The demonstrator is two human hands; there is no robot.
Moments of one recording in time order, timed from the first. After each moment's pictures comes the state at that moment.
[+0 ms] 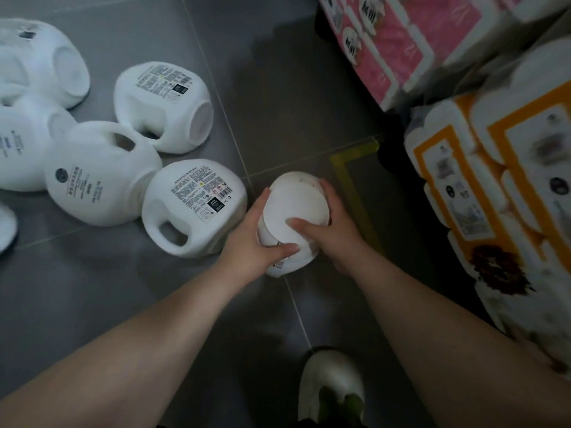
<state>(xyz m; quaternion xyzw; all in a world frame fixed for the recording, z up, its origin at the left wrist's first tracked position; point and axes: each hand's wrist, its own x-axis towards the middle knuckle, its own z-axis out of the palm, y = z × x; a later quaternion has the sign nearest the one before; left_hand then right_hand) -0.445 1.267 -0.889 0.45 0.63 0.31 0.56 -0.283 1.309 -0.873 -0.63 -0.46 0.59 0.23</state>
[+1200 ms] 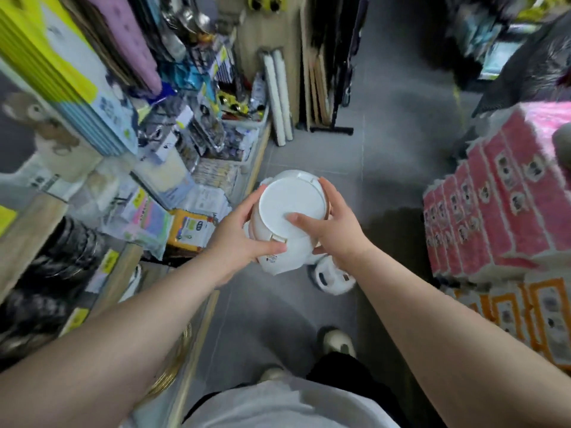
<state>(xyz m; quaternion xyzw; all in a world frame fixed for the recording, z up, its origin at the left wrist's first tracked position) -0.670 1.042 -0.214 0.31 0.71 0.49 0.40 -0.529 1.167 -0.213 -0.40 -0.58 0.68 0.20</state>
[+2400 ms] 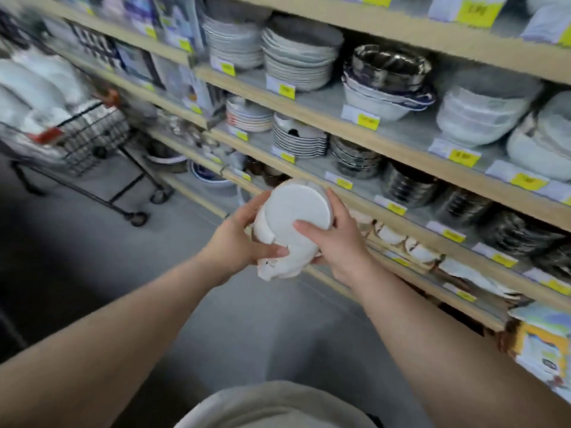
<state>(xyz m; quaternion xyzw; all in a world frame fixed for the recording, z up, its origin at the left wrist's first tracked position) -0.256 0.606 -0.173 -0.35 0.62 0.67 -0.21 -0.419 0.696 -0.173 0.25 -0.65 0.58 -0.42</state>
